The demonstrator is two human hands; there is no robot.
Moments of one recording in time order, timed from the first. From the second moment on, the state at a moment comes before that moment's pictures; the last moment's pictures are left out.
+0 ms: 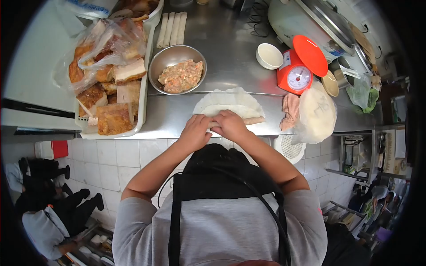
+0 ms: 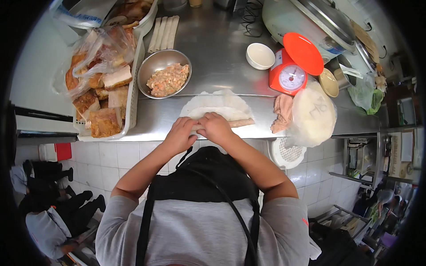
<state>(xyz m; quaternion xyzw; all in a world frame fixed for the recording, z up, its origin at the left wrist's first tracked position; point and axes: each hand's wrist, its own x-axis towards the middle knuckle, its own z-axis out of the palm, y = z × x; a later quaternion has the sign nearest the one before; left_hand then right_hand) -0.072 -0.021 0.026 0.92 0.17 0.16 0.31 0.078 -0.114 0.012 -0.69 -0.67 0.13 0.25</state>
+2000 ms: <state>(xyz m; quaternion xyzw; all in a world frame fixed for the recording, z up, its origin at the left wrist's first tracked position) -0.044 -0.037 0.005 0.95 0.19 0.22 0.15 0.126 -0.142 0.010 -0.71 -0.67 0.05 0.24</state>
